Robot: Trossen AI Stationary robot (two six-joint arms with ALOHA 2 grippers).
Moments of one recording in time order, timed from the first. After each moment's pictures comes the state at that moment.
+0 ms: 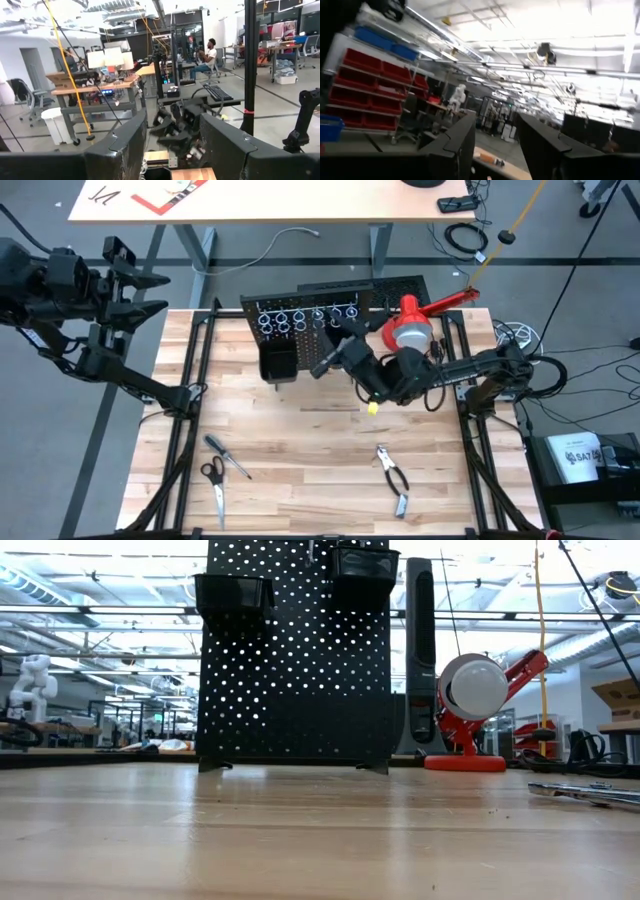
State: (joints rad) left arm -0.09 1.18 2.36 -1.07 -0.12 0.15; right arm 0.17 1.70 1.46 0.97 0.82 -0.82
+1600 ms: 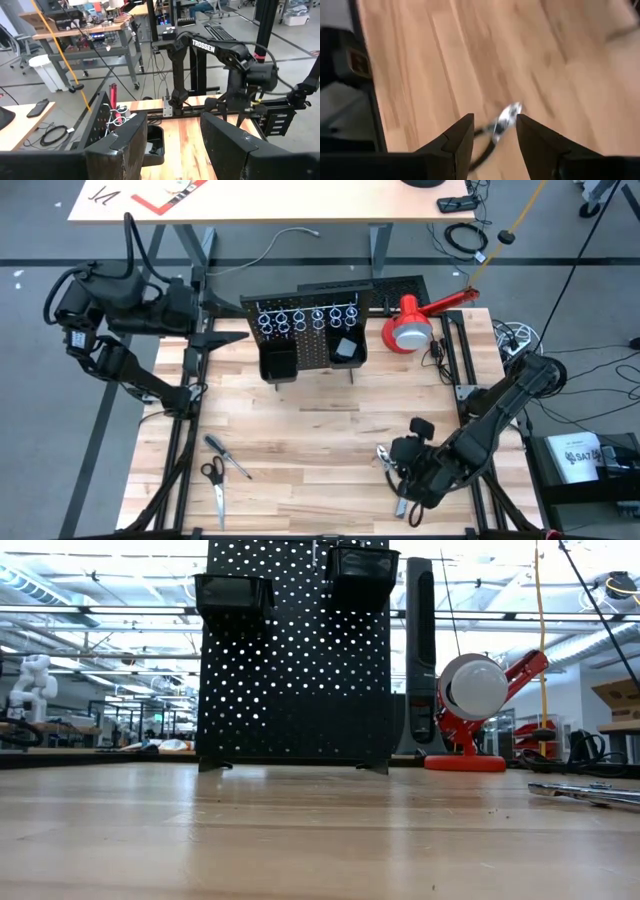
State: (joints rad) left arm -0.09 1.38 2.33 -1.16 -0.14 0.11; right arm 0.76 1.58 1.47 -1.16 0.42 1.05
